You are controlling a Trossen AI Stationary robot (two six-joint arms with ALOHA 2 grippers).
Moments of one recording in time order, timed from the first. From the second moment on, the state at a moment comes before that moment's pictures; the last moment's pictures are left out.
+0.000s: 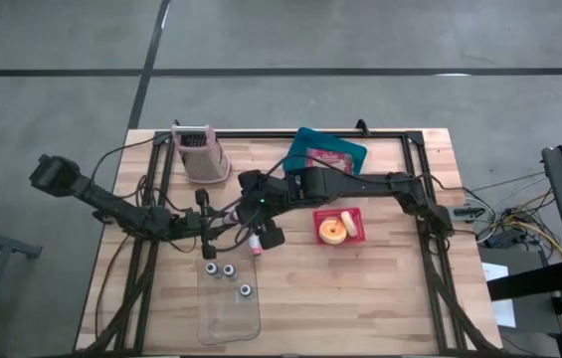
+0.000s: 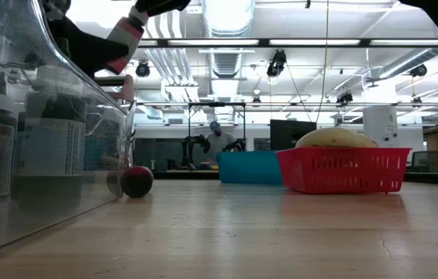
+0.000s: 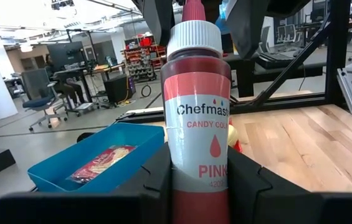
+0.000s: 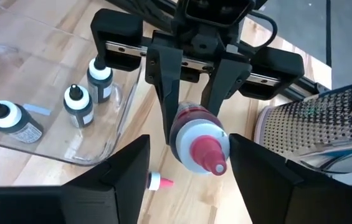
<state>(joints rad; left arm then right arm) -0.36 1.02 0.11 0.94 -0.51 0.18 0.08 2.19 2.35 -0.93 0.03 -0.38</state>
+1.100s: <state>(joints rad) -0.34 1.06 0.11 0.93 -0.51 0.16 0.07 2.22 2.35 -0.95 0.08 -0.37</state>
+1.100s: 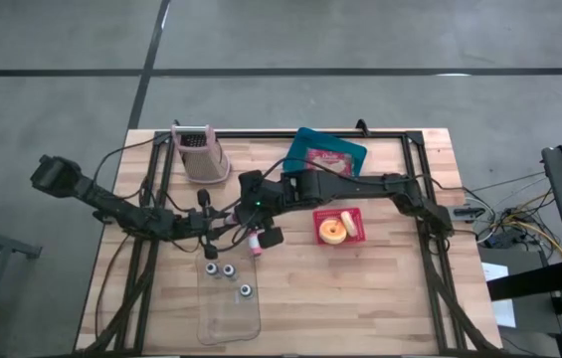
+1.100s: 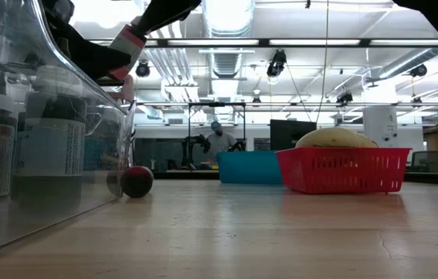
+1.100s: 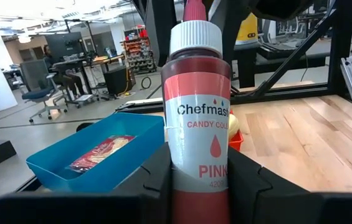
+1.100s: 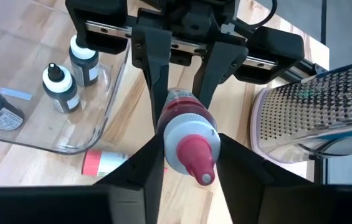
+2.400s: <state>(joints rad) -0.34 0.92 0.11 0.71 -0.52 0.20 0.08 2.22 2.35 -0.98 0.11 -0.39</state>
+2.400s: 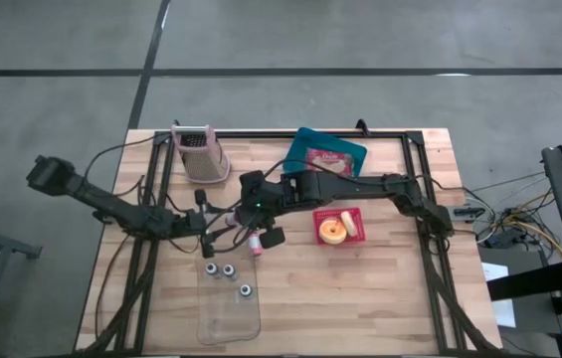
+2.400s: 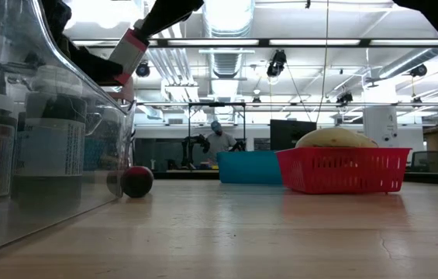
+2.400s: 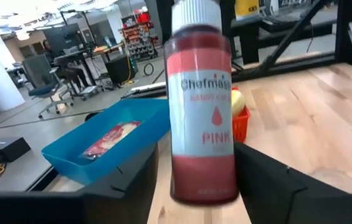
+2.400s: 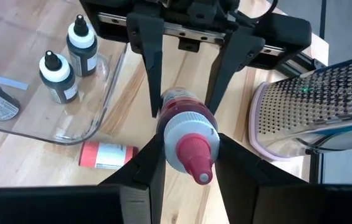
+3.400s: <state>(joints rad) -0.38 0.62 0.11 0.40 -0.67 0.17 0.23 2.21 2.35 -1.09 0.06 -0.37</state>
